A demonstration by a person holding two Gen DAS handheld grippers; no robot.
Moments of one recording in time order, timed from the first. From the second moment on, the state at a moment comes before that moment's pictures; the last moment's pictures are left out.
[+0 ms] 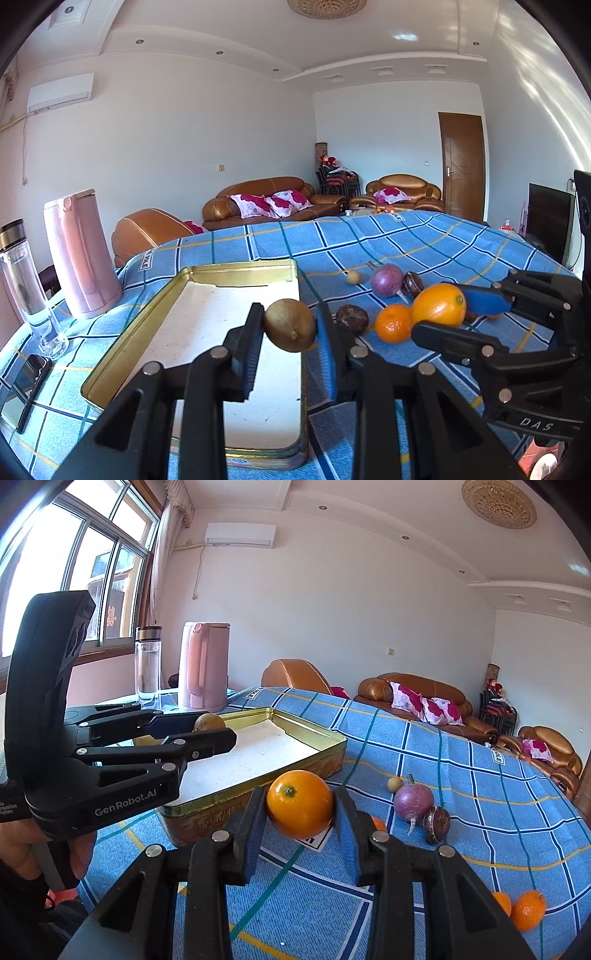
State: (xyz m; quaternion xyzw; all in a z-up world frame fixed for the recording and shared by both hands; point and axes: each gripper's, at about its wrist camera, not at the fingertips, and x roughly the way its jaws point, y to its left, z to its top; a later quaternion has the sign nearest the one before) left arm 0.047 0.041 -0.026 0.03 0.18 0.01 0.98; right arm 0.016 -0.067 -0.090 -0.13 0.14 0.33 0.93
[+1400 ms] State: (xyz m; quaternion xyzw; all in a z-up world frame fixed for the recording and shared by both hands) left arm 0.069 0.129 -0.039 0.01 0.23 0.10 0.97; right arm 0.051 0.029 -0.084 -0.18 0.16 0.38 0.89
